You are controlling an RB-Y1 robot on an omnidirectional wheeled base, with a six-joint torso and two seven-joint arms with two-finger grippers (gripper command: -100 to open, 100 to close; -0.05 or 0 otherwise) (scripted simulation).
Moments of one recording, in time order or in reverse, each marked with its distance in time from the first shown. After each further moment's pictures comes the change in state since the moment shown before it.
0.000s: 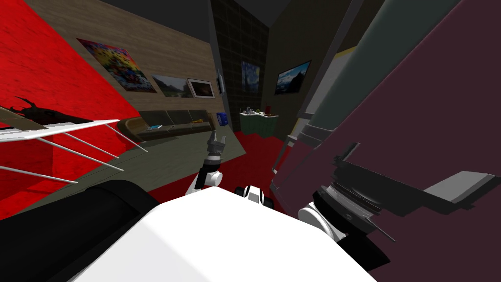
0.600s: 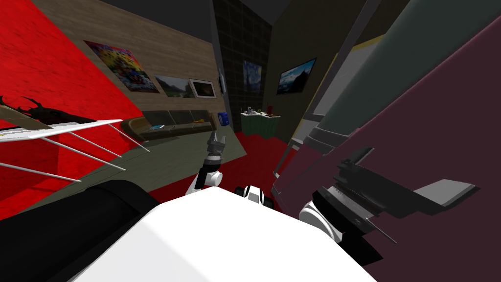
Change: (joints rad) left arm 0.000 0.000 0.000 0.000 0.000 0.000 0.000; right arm -0.005 0.007 0.041 0.000 -0.184 -0.075 -0.073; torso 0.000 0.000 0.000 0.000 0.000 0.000
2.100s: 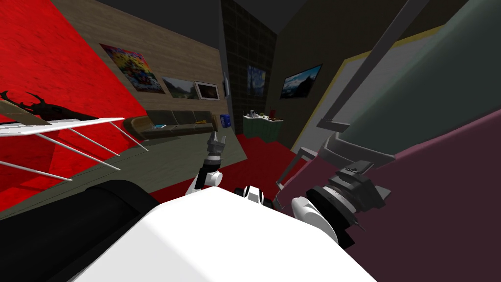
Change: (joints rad) left arm 0.000 0.000 0.000 0.000 0.000 0.000 0.000; right arm -0.030 0.032 0.101 0.011 -0.413 -0.185 -0.158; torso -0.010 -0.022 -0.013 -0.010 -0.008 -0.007
